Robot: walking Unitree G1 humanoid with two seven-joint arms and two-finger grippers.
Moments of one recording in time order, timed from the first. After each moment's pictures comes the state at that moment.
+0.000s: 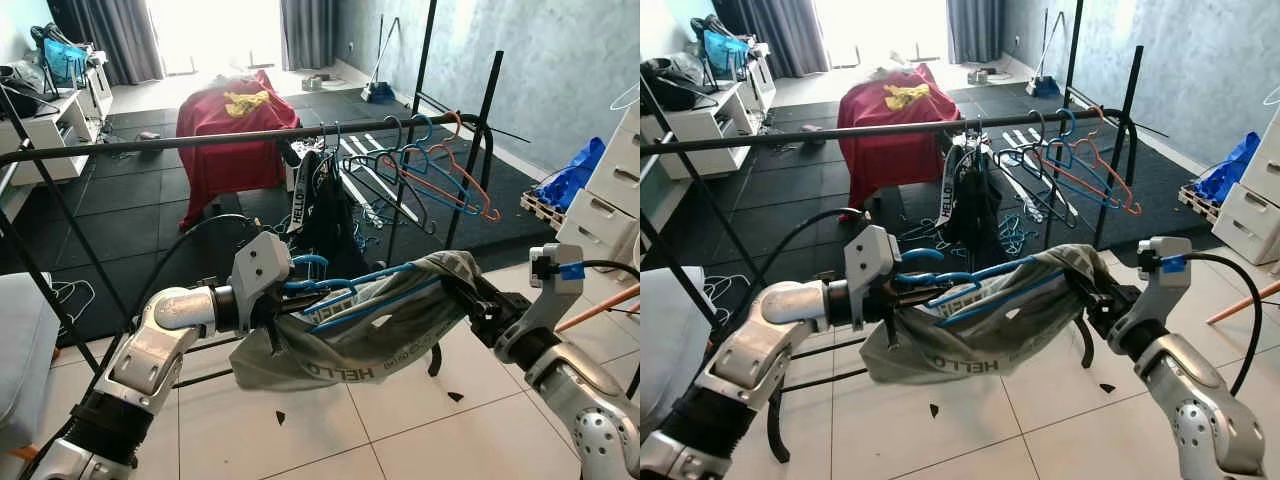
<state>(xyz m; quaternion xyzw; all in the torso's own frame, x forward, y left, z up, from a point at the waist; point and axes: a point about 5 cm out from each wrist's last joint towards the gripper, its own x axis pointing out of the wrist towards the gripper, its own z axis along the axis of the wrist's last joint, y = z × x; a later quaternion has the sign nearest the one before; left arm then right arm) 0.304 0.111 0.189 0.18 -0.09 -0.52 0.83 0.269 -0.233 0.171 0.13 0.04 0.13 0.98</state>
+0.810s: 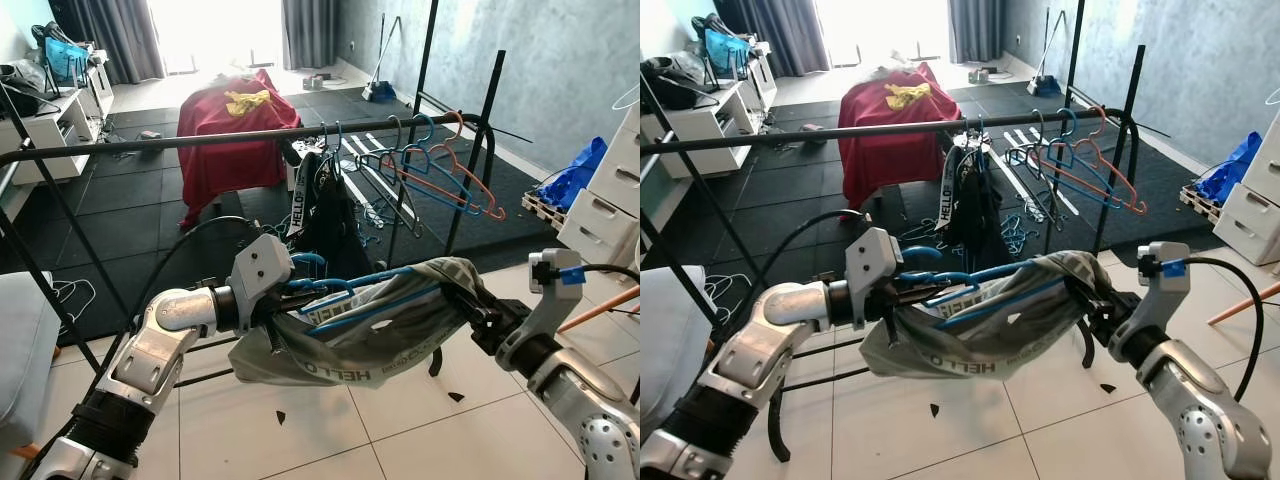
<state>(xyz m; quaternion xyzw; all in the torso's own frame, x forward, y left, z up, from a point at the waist) 0.310 0.113 0.184 0.20 -0.08 -0.49 0.84 0.262 -0.233 0.169 0.14 0.05 0.14 0.98</state>
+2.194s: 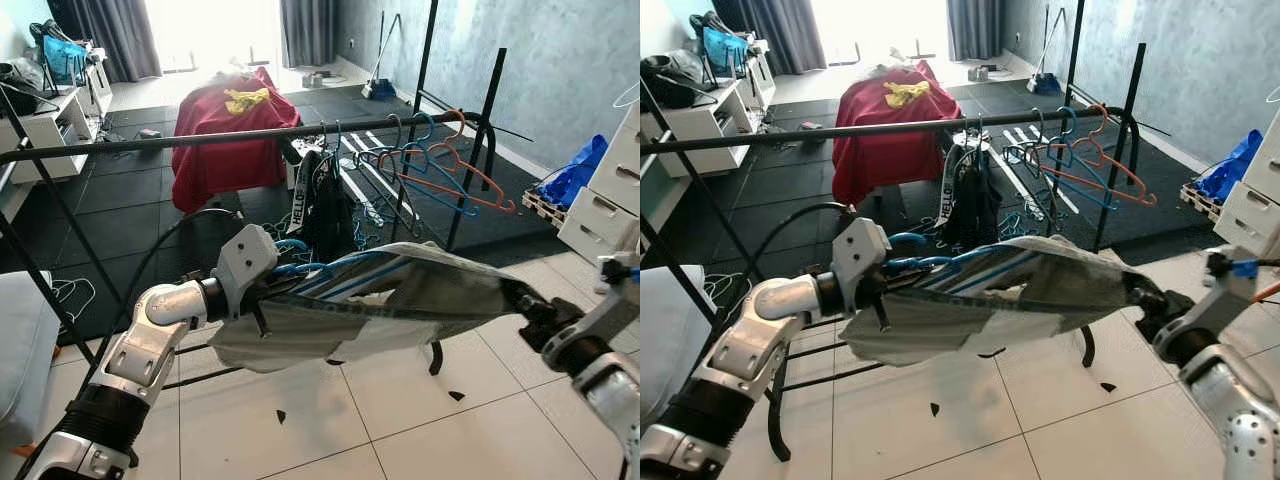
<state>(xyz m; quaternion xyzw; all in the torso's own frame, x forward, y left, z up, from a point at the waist) 0.319 0.127 0.187 0.22 -0.10 -0.45 0.86 0.257 -0.280 0.185 0.23 0.03 0.04 0.97</state>
